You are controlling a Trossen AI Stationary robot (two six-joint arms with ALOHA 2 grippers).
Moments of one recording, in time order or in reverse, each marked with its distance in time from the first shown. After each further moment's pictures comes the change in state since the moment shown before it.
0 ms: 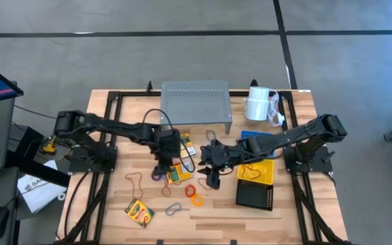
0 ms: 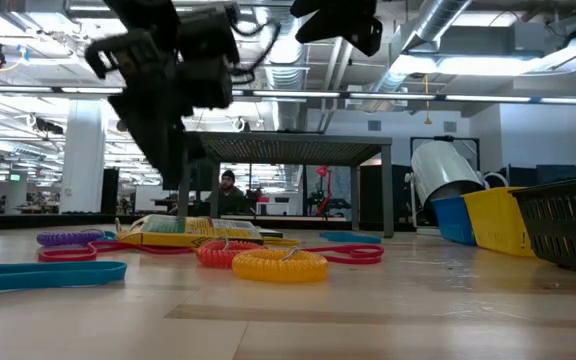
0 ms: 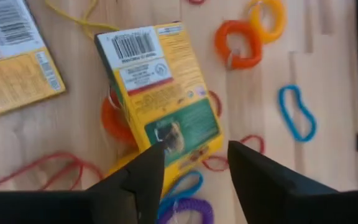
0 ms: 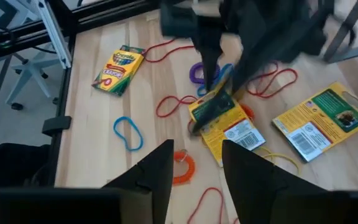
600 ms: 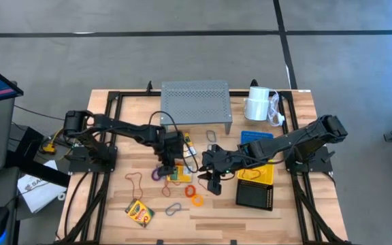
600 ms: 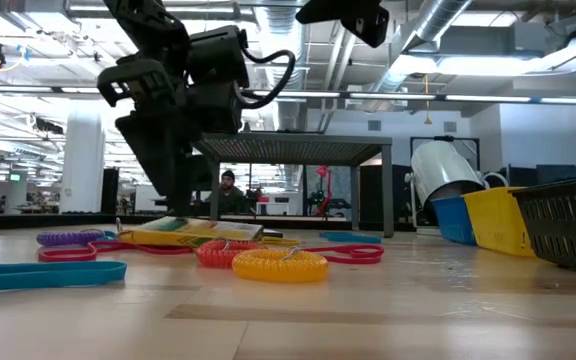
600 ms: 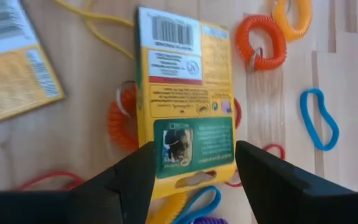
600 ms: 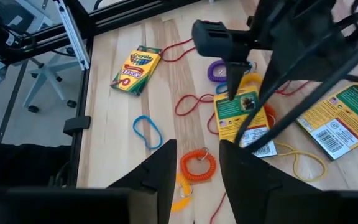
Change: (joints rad) left arm 0.020 0.081 0.000 0.060 0.015 0.005; right arm 0.046 0.000 0.000 0.019 0.003 0.052
